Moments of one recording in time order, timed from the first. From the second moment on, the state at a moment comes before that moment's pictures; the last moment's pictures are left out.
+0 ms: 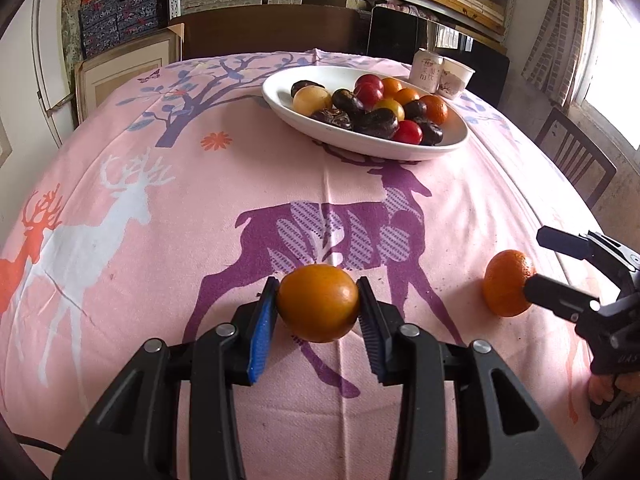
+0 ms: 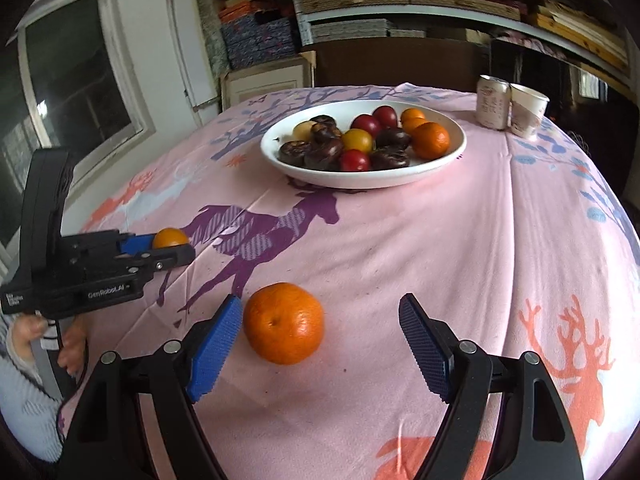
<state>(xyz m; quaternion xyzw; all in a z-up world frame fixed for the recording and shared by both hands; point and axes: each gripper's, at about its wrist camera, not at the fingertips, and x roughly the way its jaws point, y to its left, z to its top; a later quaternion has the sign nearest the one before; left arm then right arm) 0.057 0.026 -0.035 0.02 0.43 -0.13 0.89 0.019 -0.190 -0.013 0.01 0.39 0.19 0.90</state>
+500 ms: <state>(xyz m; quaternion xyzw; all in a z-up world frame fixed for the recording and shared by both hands) 0.060 0.020 -0.042 0.03 0.44 -0.13 0.89 0.013 -0.156 -0.020 -0.07 0.40 0.21 0.89</state>
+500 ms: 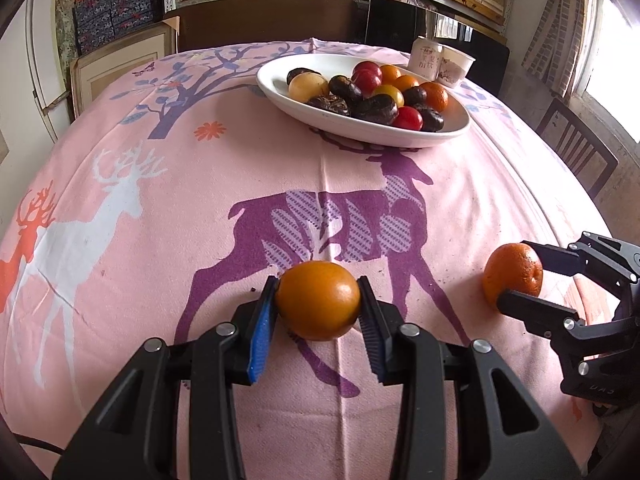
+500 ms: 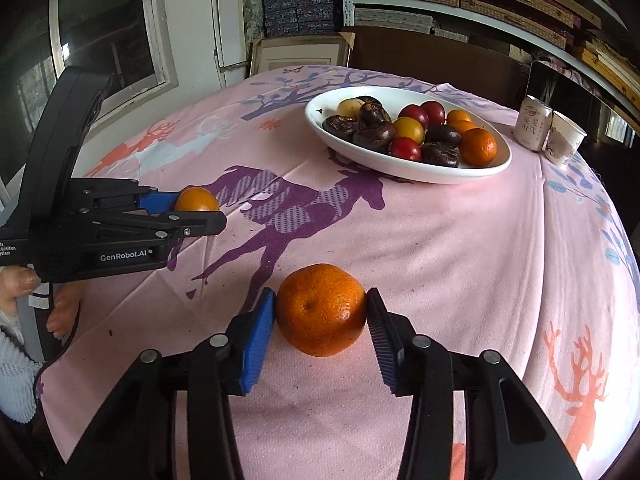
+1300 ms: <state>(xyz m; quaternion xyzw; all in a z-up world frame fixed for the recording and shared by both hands) 0.160 0.014 0.048 -0.01 0.37 -0.12 0.92 0.108 -0.243 0.061 0.11 0.35 0.15 0.92</state>
